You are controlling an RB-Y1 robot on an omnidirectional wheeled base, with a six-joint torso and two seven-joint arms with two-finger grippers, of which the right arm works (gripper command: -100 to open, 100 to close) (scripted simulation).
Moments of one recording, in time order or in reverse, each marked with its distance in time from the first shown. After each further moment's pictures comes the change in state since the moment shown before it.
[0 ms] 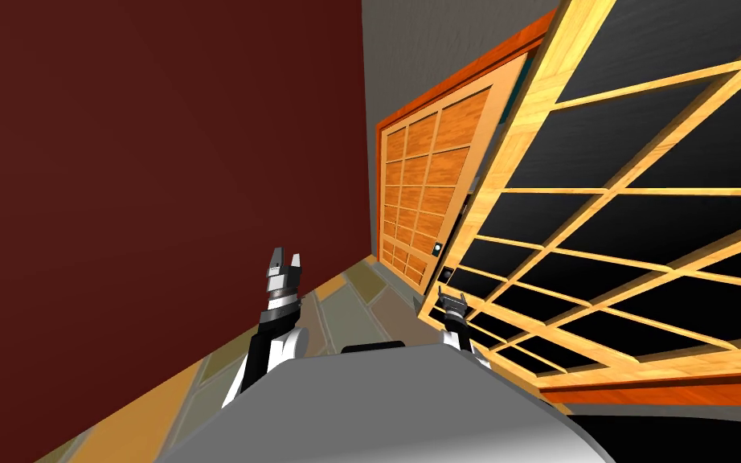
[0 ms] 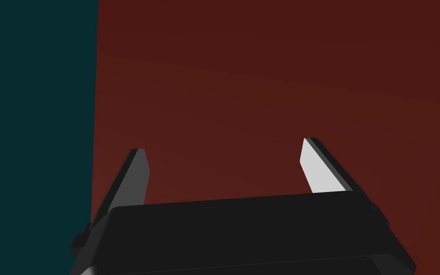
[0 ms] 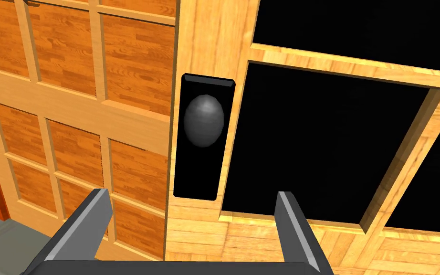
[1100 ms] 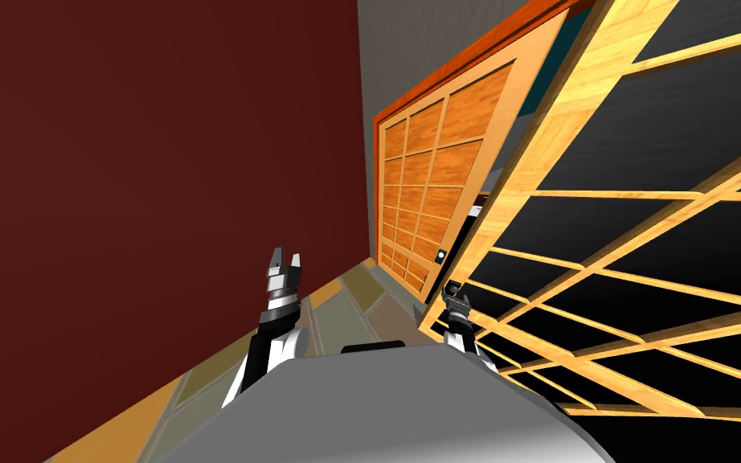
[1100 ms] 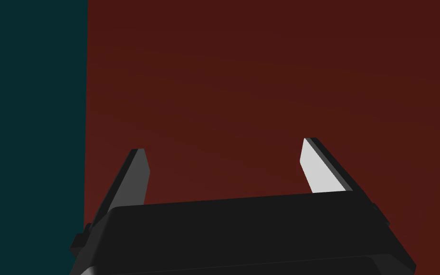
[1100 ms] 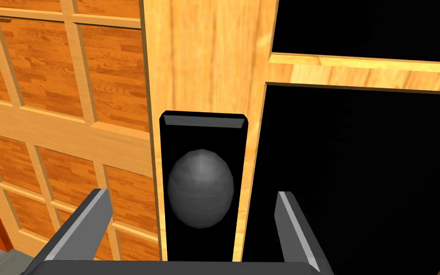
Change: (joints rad) arm 0.003 -0.037 0.013 0.033 -0.014 -0.013 -0.114
